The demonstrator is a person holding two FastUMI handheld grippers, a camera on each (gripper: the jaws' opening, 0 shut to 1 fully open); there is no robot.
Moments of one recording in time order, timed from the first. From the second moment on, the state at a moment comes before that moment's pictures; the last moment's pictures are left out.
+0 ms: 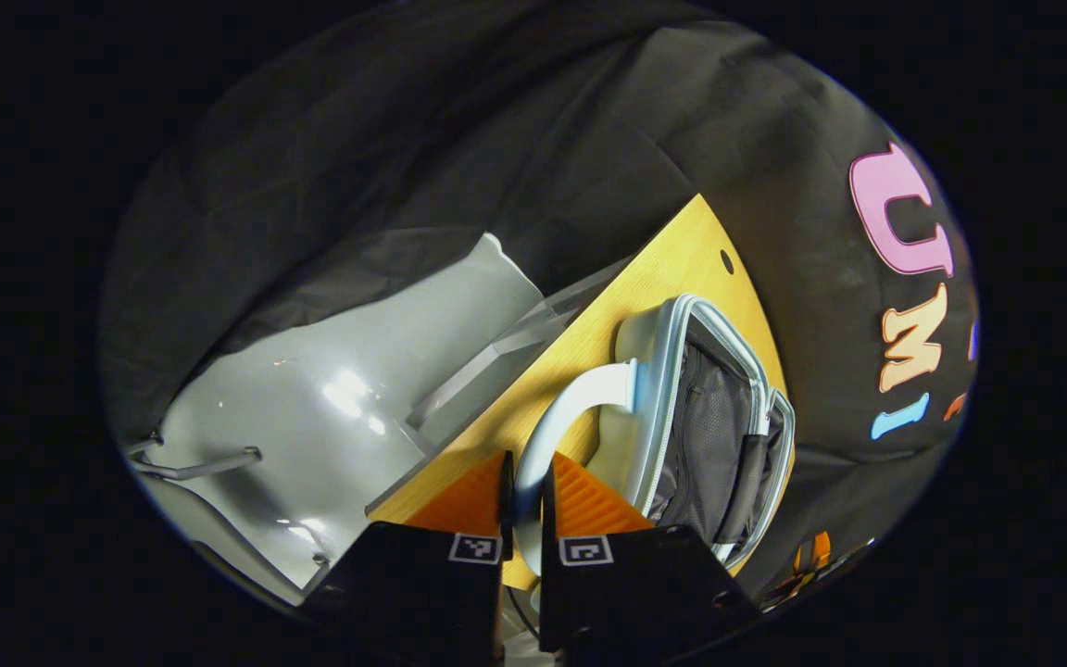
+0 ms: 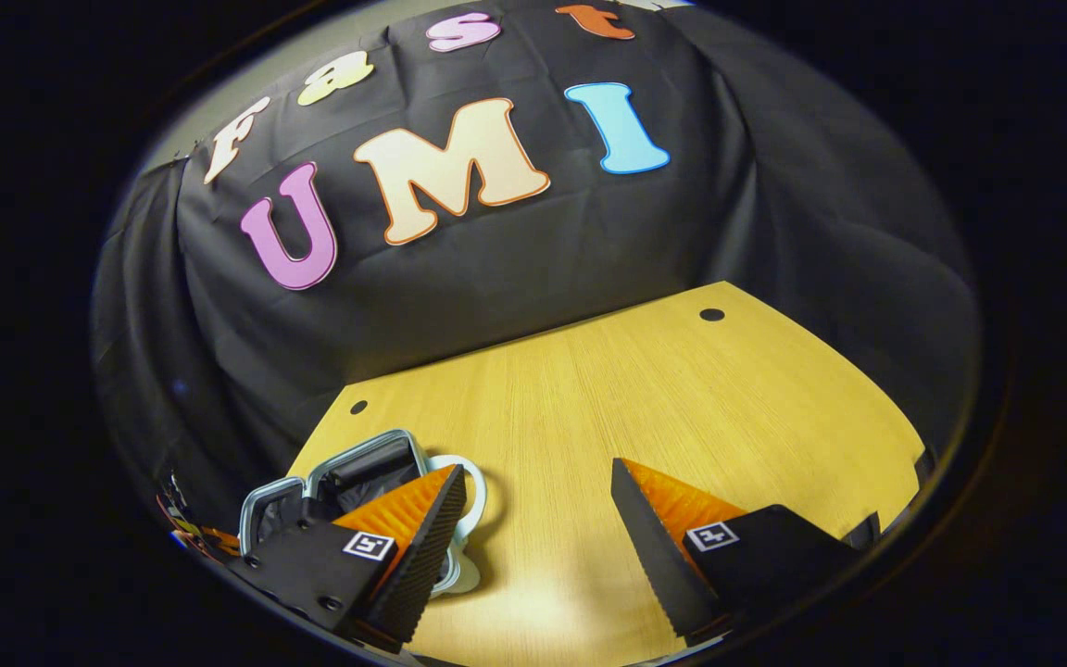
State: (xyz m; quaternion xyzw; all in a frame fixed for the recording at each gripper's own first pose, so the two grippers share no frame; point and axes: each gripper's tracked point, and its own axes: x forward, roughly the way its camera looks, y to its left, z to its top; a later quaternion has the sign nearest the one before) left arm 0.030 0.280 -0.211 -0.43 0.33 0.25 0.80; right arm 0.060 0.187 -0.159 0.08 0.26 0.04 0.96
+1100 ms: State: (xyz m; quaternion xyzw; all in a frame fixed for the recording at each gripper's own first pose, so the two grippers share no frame) left arm 0.081 0.191 -0.010 -0.33 0.22 0.16 0.90; right arm 0.050 0.189 -0.174 0.08 0.28 0.09 0.95
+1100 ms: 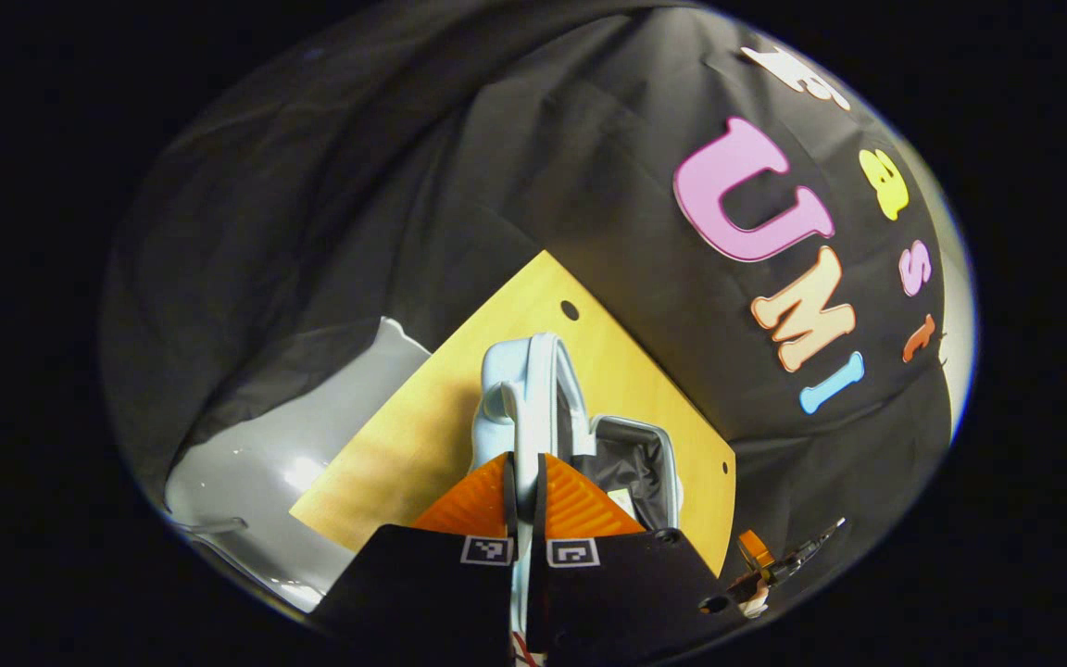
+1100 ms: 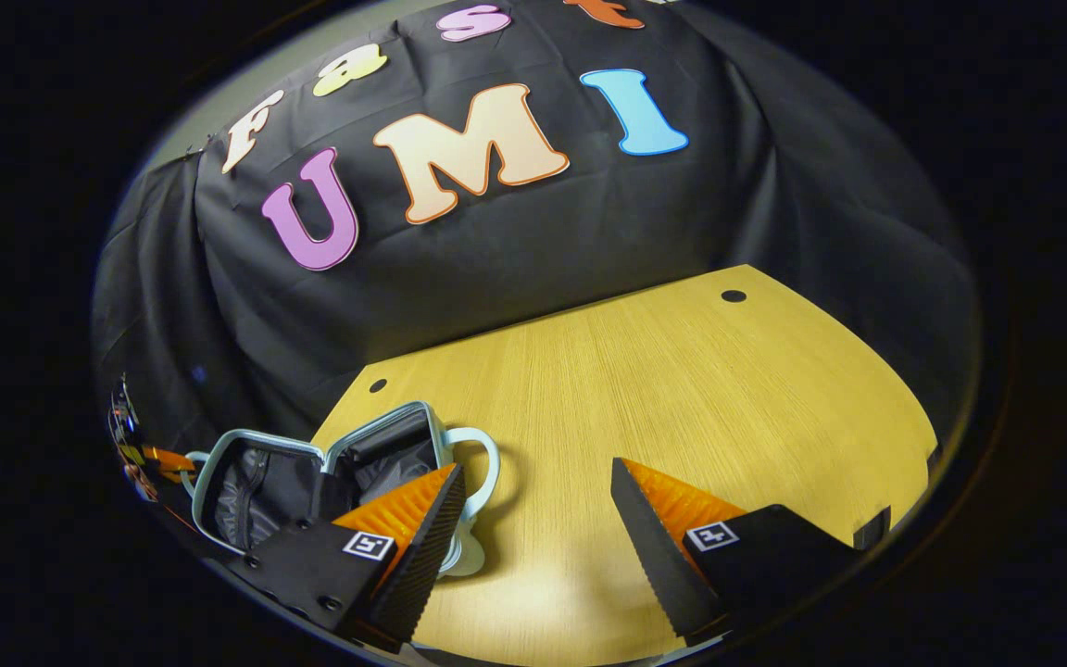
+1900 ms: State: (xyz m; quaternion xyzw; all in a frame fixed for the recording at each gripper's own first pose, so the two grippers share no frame) left arm 0.237 -0.028 0.057 -0.27 0.24 -0.02 0.93; right arm 0.059 0.125 -0.170 0.06 0.28 0.09 0.95
